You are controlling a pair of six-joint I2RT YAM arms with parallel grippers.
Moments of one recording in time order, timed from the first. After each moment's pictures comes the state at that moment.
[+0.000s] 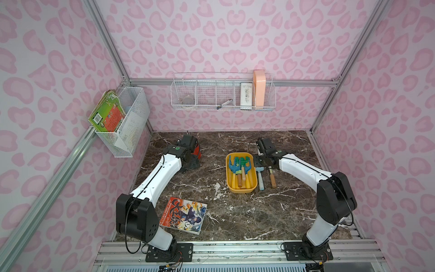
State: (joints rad) left arm -0.28 1.54 1.36 -1.01 -0.26 -0.62; right arm 0.58 1.76 1.33 -0.51 0.18 0.34
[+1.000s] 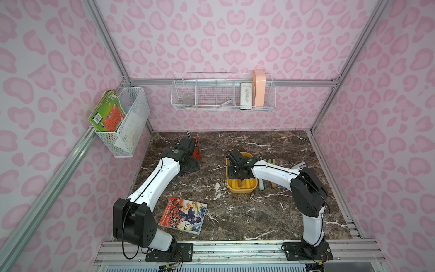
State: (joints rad) left arm -0.28 1.49 1.30 -1.00 -0.25 -0.62; right arm 0.82 1.97 1.44 -0.52 0.13 0.63
